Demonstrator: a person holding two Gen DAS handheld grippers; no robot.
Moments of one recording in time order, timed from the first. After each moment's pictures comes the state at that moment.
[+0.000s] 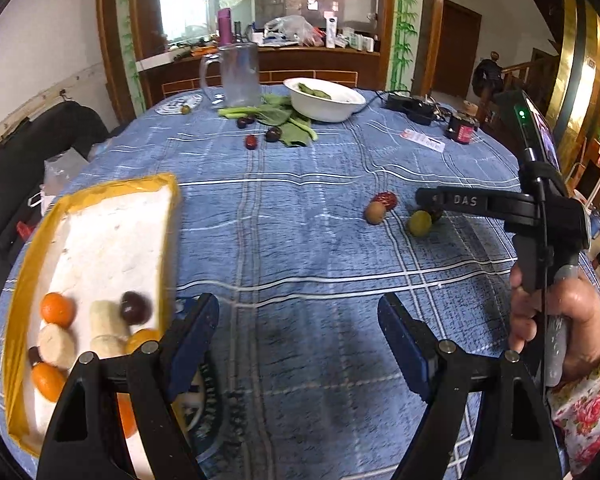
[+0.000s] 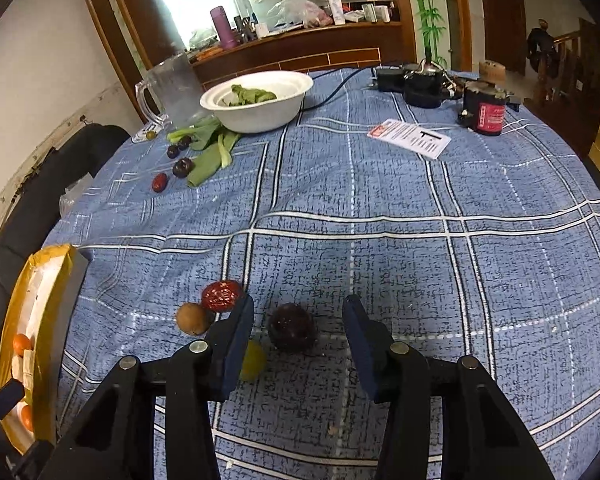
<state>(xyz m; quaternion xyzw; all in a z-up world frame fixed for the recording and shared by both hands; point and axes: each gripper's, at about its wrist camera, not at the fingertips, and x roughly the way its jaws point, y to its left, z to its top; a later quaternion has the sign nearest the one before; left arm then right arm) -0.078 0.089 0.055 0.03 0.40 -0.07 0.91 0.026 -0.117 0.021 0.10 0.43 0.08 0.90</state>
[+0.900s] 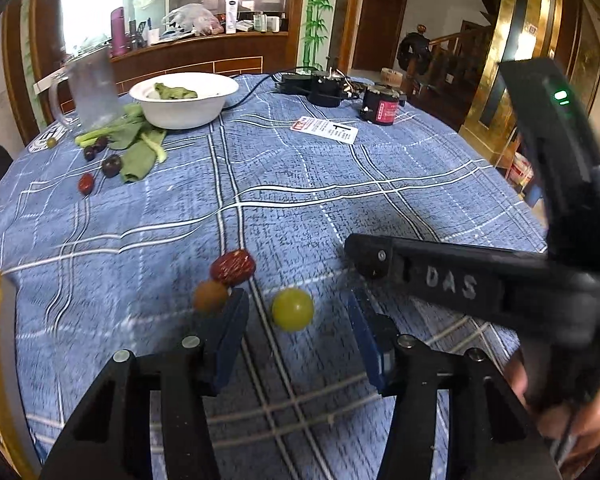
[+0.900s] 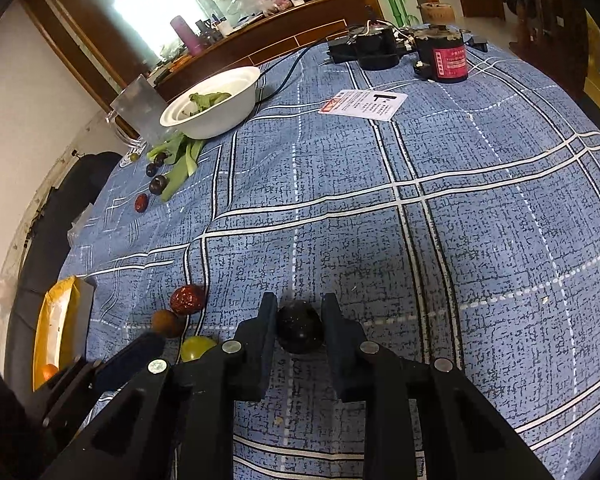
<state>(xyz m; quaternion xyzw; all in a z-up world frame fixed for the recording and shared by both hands) 0.016 -0.031 0.020 0.06 0.42 -0.21 0.88 0.027 -0.166 0.013 0.19 0.45 0.07 0.87</state>
